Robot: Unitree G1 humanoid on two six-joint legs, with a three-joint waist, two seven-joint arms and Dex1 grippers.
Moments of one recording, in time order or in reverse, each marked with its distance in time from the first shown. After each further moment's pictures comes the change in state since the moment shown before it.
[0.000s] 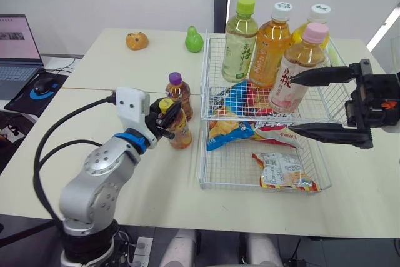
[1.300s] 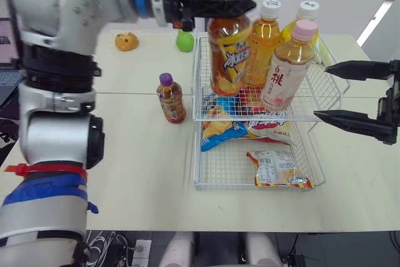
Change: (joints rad) left arm -1.212 0.166 -0.386 1.006 -0.039 0.042 -0.854; right arm 0.195 -0.042 -0.230 -0.017 -0.034 0.031 -0.060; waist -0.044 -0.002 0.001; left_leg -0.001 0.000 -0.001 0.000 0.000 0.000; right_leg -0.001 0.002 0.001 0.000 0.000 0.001
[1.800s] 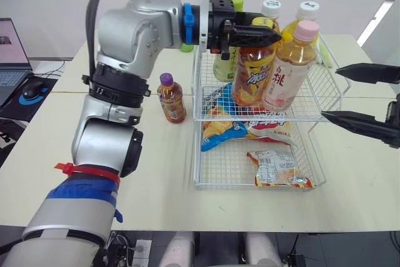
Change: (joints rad) left arm 0.048 -0.206 -0.010 0.062 0.173 -0.168 -0.010; right arm 0.097 0.001 -0.105 -0.023 -0.007 0.007 -0.010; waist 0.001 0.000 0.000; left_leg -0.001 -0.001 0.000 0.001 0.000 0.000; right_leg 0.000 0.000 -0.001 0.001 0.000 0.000
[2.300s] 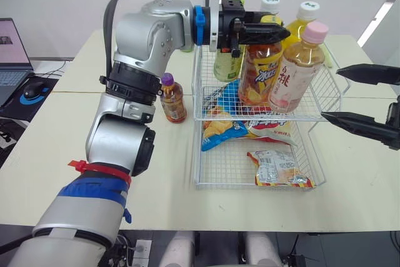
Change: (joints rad) left arm -0.039 -0.063 0.043 0.110 0.024 0.012 -0.002; right arm 0.010 -0.001 -0.009 -0.018 0.016 0.002 -0.022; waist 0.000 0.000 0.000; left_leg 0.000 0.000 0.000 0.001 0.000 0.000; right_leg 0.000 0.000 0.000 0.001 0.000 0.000
